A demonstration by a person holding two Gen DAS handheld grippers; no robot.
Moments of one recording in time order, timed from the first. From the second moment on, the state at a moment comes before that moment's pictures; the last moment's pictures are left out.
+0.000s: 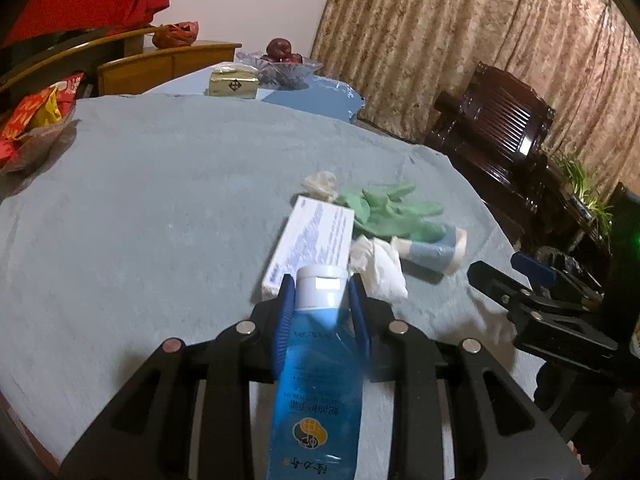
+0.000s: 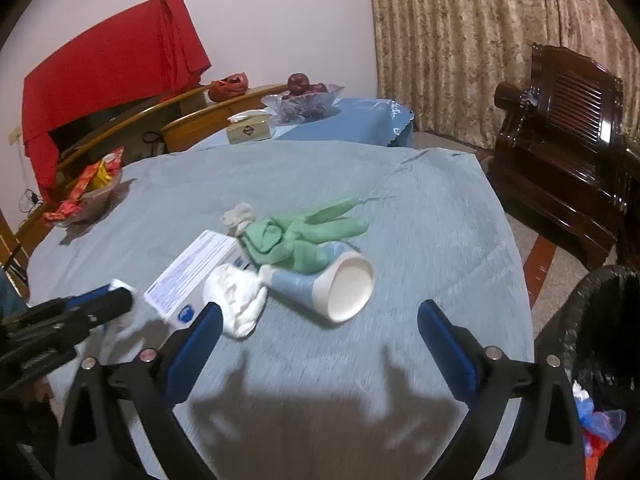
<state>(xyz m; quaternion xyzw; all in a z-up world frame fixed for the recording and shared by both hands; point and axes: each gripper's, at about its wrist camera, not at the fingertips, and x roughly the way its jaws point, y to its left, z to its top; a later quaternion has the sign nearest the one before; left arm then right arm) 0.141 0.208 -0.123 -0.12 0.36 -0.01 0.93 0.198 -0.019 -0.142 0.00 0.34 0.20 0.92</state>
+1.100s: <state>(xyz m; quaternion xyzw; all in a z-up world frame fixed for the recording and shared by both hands) 0.180 0.185 -0.116 -0.10 0.35 -0.03 0.93 0.234 -0.018 -0.164 -0.01 0.40 0.25 0.88</state>
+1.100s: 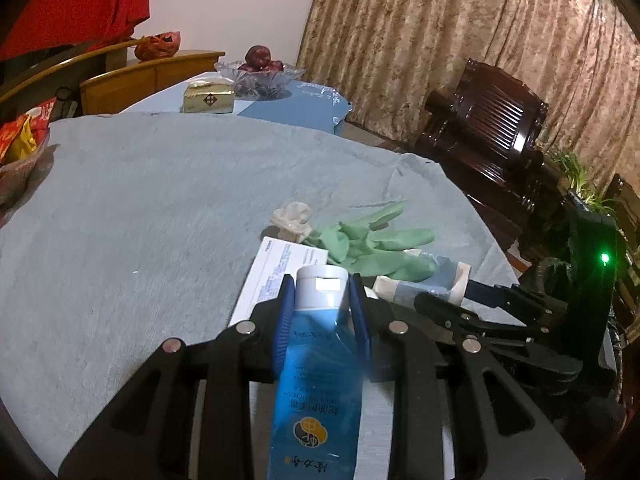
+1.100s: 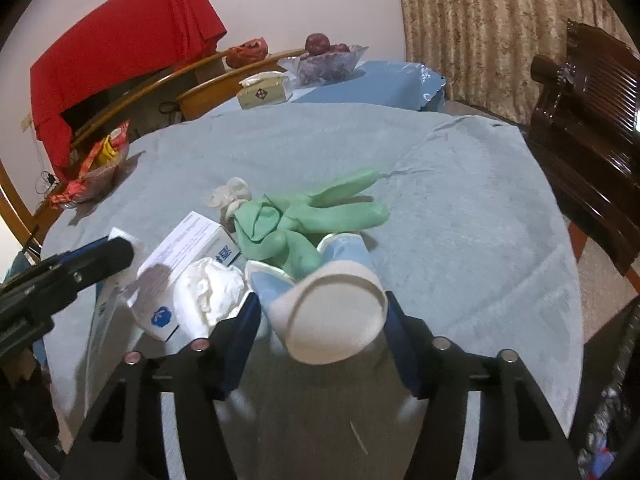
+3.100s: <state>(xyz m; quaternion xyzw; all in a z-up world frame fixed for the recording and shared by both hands) 0.192 -0.202 -0.078 -0.04 0.32 -0.36 0.88 0.094 -0.367 -0.094 0.07 0.30 -0.04 0.95</state>
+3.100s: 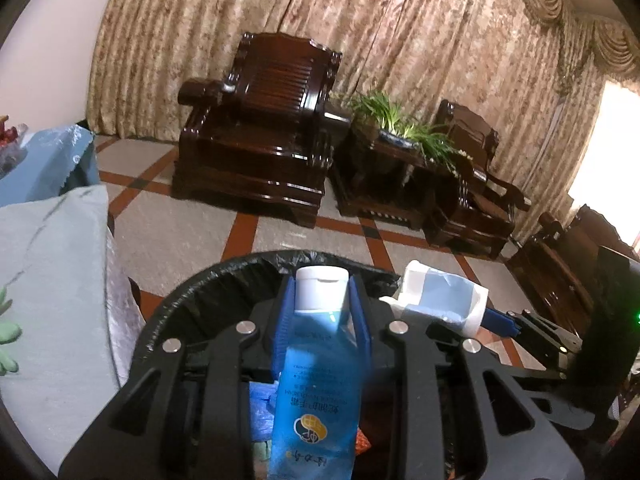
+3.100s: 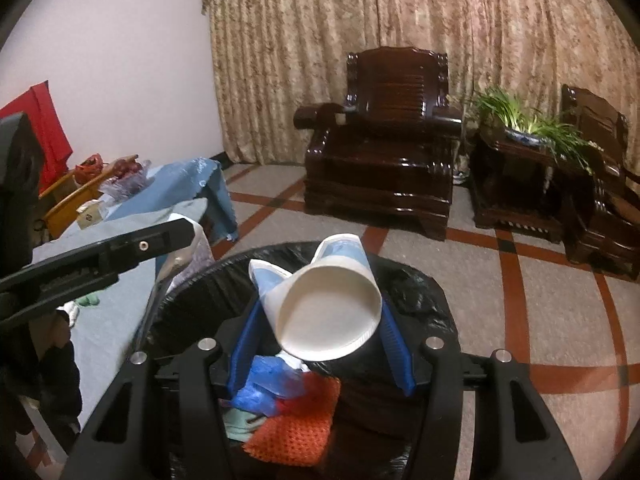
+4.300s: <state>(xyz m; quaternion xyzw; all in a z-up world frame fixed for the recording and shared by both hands) 0.153 0.019 -0.060 -0.01 0.30 -0.14 0.94 0.113 -0.242 -0.077 0.06 0.27 0.04 0.96</state>
